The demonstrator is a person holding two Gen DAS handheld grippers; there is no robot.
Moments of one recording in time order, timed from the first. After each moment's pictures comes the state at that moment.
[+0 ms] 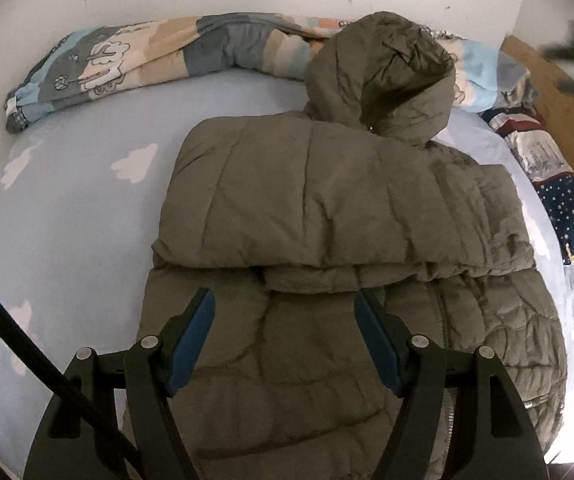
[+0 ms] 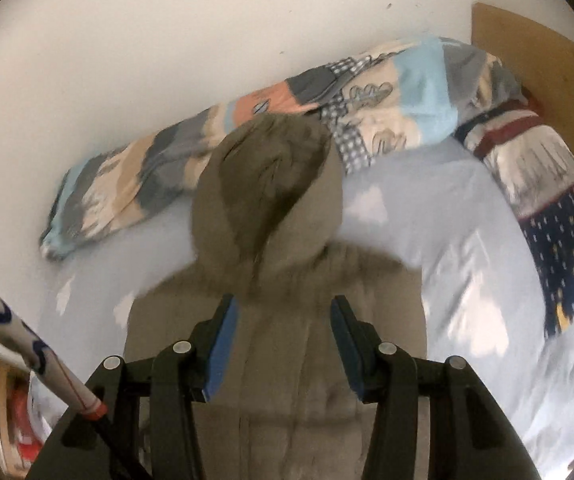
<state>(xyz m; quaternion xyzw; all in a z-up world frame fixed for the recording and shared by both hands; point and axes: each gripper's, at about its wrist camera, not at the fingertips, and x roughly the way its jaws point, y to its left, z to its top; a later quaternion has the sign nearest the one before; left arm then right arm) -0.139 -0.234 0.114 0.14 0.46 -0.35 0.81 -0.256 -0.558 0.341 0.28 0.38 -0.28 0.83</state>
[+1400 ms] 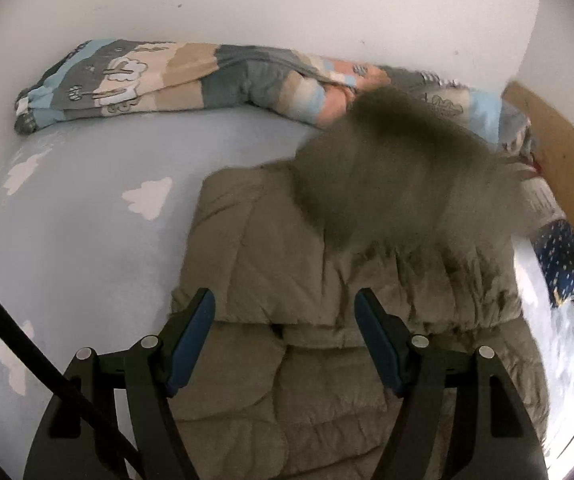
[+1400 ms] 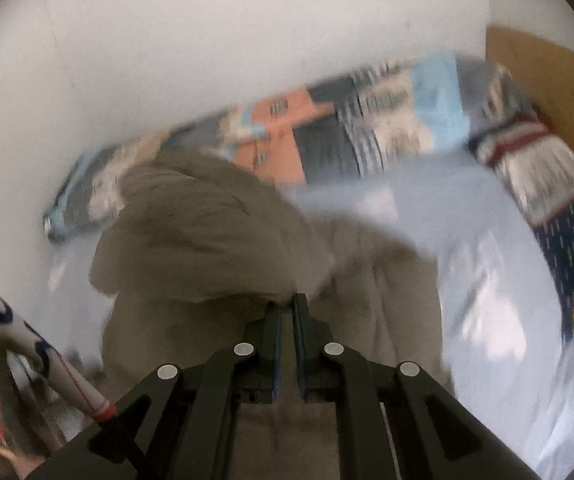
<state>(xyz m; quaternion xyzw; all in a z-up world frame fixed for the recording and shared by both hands) -0.108 -0.218 0.142 0.07 0.42 -0.35 0.83 -0.317 -0.495 0.268 0.23 0.36 -0.26 0.87</state>
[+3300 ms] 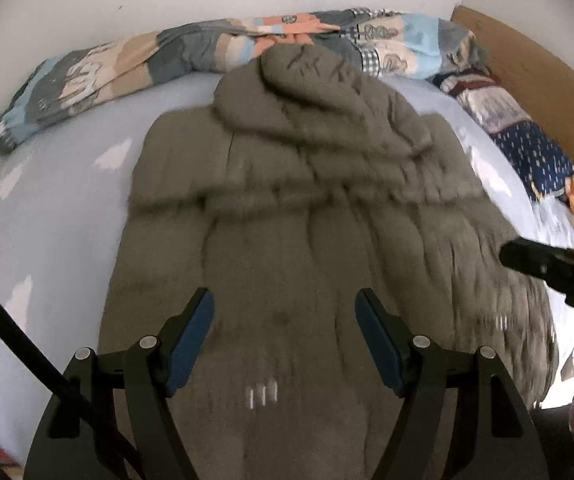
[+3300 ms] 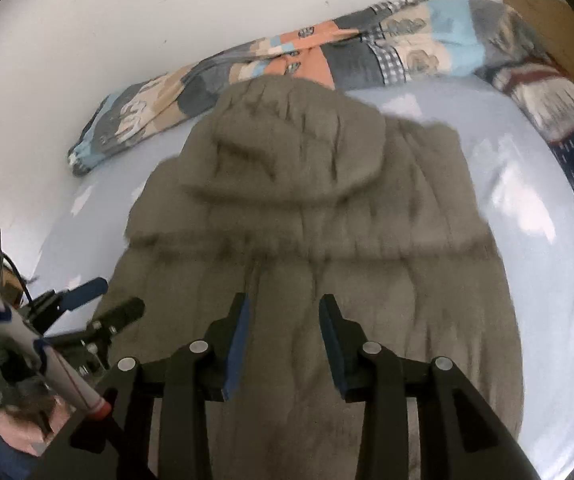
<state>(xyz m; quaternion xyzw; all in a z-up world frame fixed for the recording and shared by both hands) -0.250 -0.195 0.133 0.18 0.44 -0.39 0.79 -0.377 -0.373 0.211 0.26 0.41 -0.20 0.85</state>
